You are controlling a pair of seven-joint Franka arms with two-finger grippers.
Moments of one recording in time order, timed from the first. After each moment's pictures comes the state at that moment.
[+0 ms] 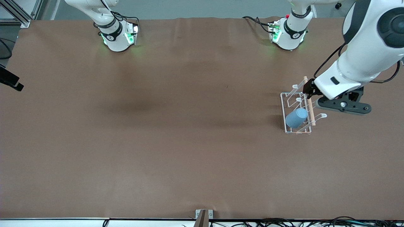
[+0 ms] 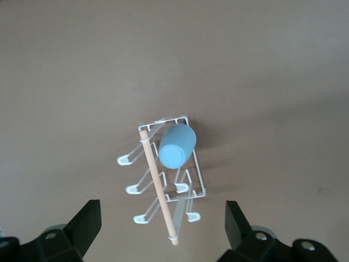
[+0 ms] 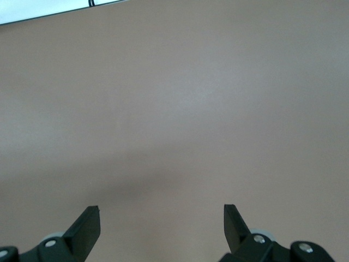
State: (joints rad) left arm -0.03 0.16 -0.27 -1.44 0.15 1.53 -0.05; right arm -0.04 0.02 -0.08 -1.46 -0.02 1.54 0.09
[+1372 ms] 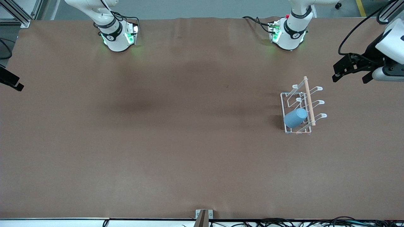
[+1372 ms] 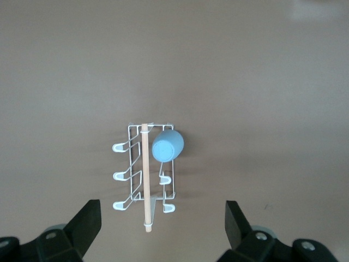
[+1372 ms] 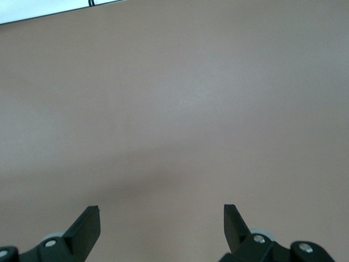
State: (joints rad) left arm -0.09 -0.02 -0.05 -1.49 -0.04 1.54 -0.10; right arm -0.04 0.02 -0.08 -1.46 -0.02 1.54 0.09
